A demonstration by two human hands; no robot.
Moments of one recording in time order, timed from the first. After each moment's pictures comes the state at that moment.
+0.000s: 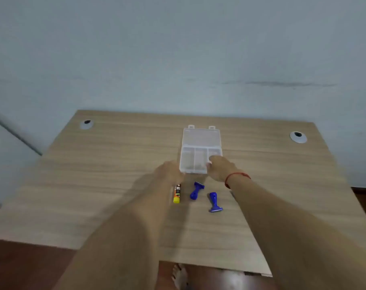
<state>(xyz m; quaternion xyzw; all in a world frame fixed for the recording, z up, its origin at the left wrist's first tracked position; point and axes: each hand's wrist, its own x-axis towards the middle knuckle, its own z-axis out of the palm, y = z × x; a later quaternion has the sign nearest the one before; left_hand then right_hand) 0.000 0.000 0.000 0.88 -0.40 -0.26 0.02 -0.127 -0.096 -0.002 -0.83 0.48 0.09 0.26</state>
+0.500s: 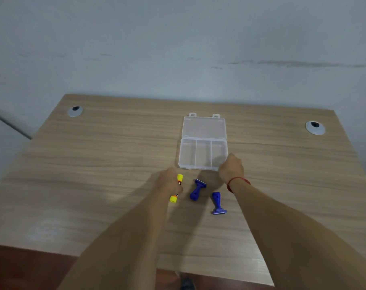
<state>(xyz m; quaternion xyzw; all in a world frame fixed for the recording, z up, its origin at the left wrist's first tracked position) 0.012 -0.014 -0.082 0.89 -0.33 -0.31 0.01 -0.123 -0.131 -0.072 -0.68 0.64 -0.04 0.35</state>
